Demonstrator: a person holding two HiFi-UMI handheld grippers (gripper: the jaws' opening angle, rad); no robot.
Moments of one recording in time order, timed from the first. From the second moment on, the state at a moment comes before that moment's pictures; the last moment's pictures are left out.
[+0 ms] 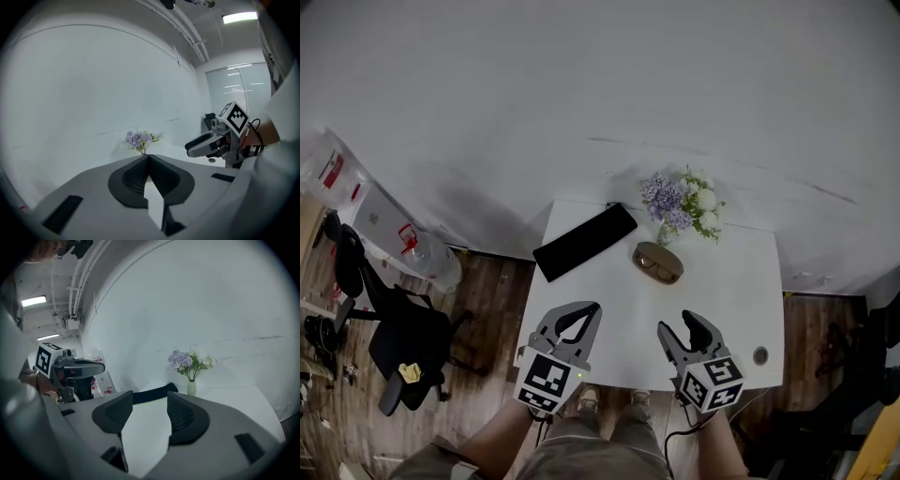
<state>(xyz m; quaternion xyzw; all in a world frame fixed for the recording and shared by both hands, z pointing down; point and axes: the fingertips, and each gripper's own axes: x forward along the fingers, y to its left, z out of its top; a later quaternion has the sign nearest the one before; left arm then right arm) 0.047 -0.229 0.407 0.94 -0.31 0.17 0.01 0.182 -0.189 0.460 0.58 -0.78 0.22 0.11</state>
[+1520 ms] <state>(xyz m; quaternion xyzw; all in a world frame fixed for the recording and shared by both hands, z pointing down) 0.068 -0.311 0.551 0.88 -0.38 0.24 0.11 0.253 -0.388 0.684 0.46 -0.77 0.21 0.39</state>
